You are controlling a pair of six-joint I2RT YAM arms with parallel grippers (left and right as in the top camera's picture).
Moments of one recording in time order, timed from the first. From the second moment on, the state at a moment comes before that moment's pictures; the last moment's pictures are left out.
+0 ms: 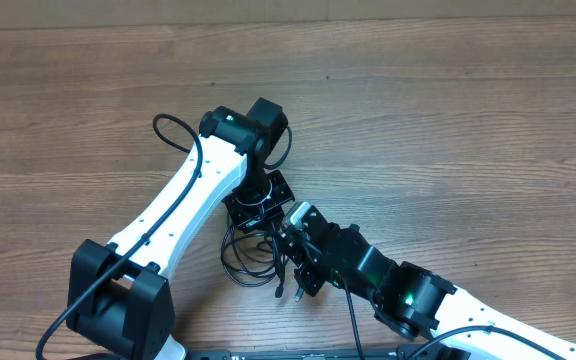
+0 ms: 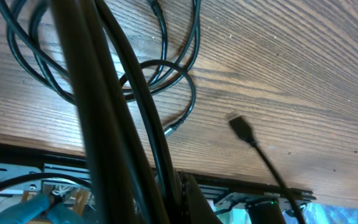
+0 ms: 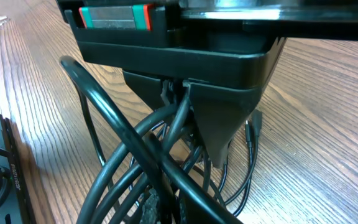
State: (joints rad) left arm -0.49 1.75 1.46 -1.39 0.33 -0.93; right arm 0.99 1.13 0.60 -0.03 -0.02 0.21
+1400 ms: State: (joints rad) left arm -0.49 1.75 1.46 -1.50 0.09 -1.01; right arm 0.99 0.70 0.60 -0.23 1.16 0.01
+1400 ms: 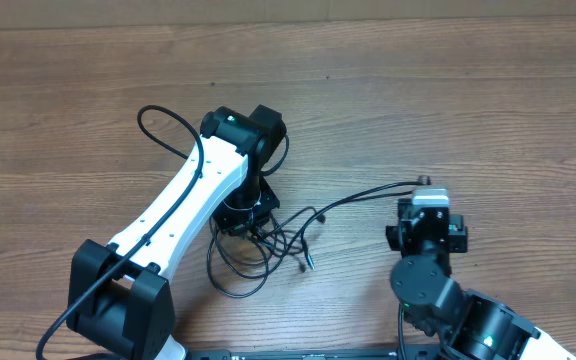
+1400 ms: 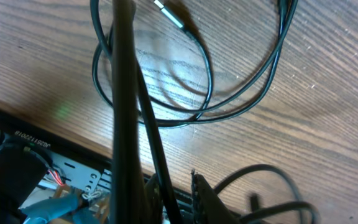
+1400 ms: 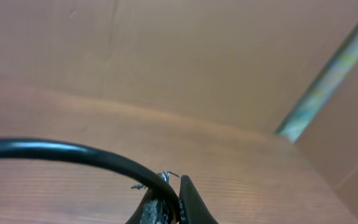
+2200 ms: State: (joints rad) left arm -0.49 1.75 1.46 -1.42 0.09 -1.08; right arm 0.99 0.67 0.60 0.50 1.24 -0.45
